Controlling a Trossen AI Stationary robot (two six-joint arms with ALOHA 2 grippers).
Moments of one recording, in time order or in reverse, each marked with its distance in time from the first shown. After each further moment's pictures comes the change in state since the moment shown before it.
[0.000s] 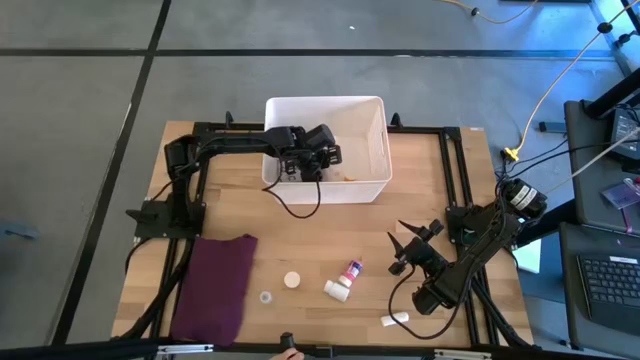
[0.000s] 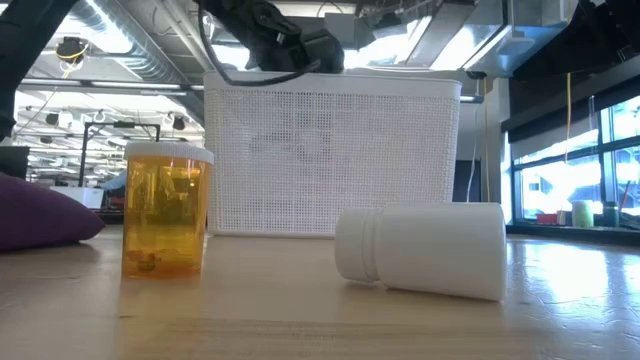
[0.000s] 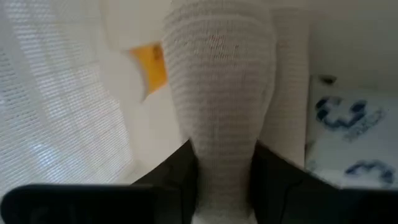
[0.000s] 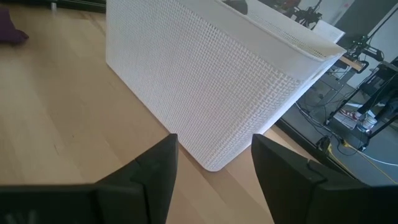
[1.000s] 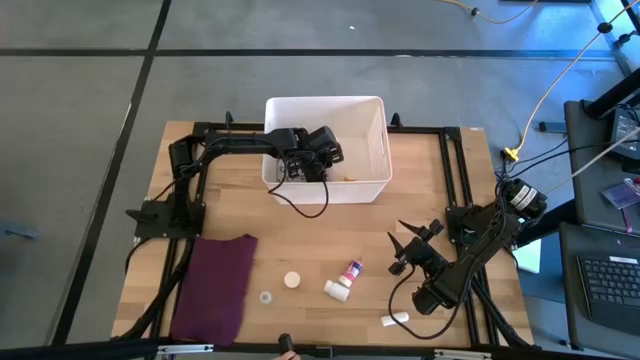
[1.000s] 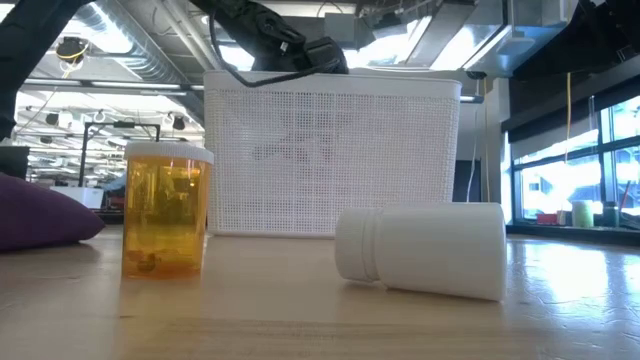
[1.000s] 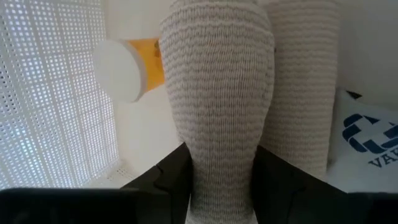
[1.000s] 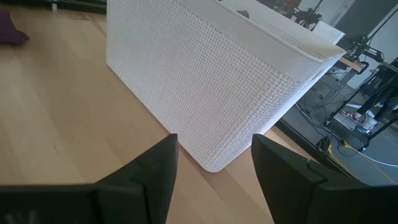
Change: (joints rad) left arm 0.001 0.033 0.001 0.037 -0.006 -0.112; right arm 0.000 0.000 0.000 0.000 0.004 0.000
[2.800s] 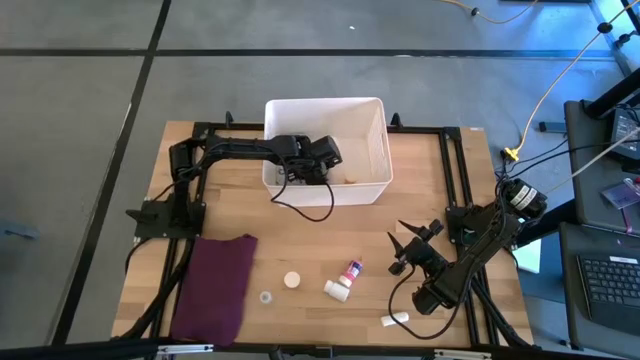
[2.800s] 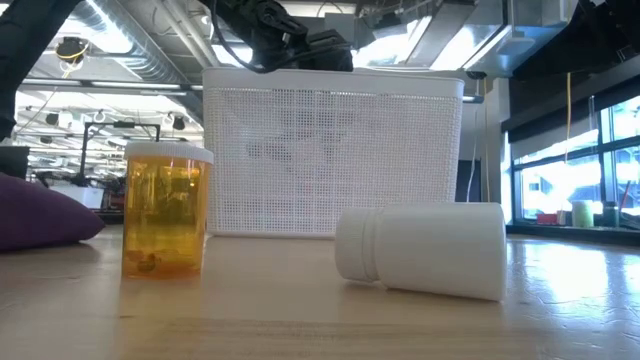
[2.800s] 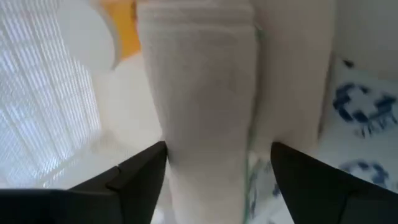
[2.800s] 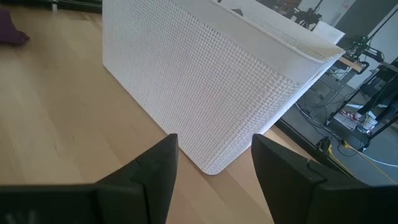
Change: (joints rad) left arm -0.065 -0.011 0.000 -0.063 -0.207 -0.100; right arm 0.000 0.000 0.000 0.001 0.000 0.000
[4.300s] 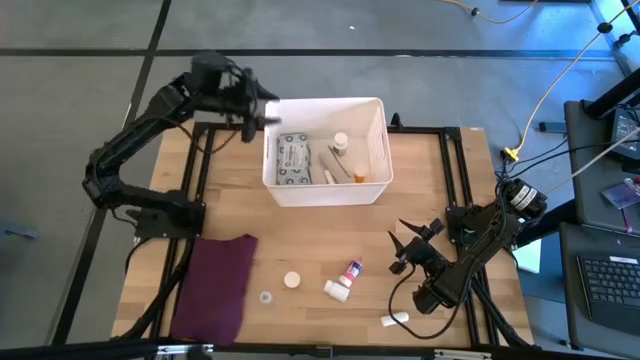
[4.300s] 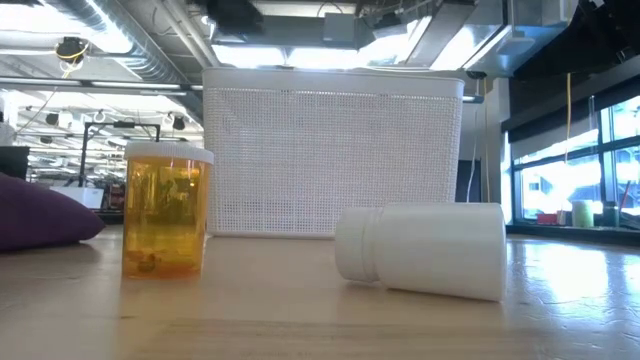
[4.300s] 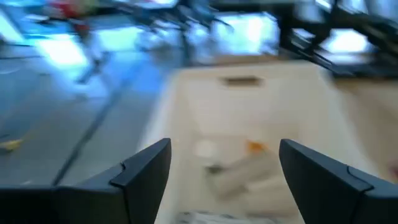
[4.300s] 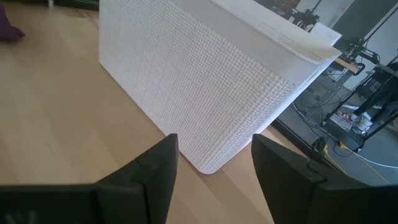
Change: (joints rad) left arm 0.513 -0.707 -0.075 0.018 0.757 -1.234; right arm 0.000 0.000 0.000 -0.022 -0.006 0.007
